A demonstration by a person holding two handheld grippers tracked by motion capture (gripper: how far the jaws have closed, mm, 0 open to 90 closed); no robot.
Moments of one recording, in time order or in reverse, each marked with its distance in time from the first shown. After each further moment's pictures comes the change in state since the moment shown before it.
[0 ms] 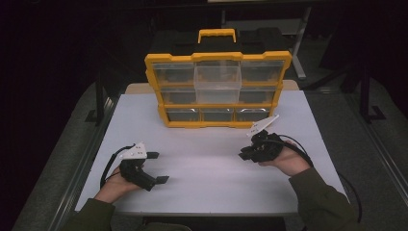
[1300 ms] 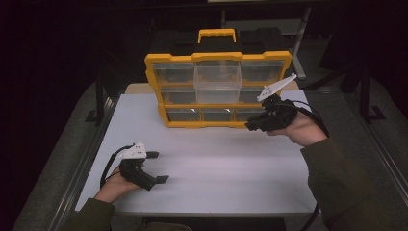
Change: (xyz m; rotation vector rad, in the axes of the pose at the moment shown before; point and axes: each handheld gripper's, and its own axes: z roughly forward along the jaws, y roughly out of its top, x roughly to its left) left arm 0.001 0.001 -0.001 -0.006 -0.001 0.002; right arm -0.025 0.059 -0.077 -0.076 -0.026 0.008
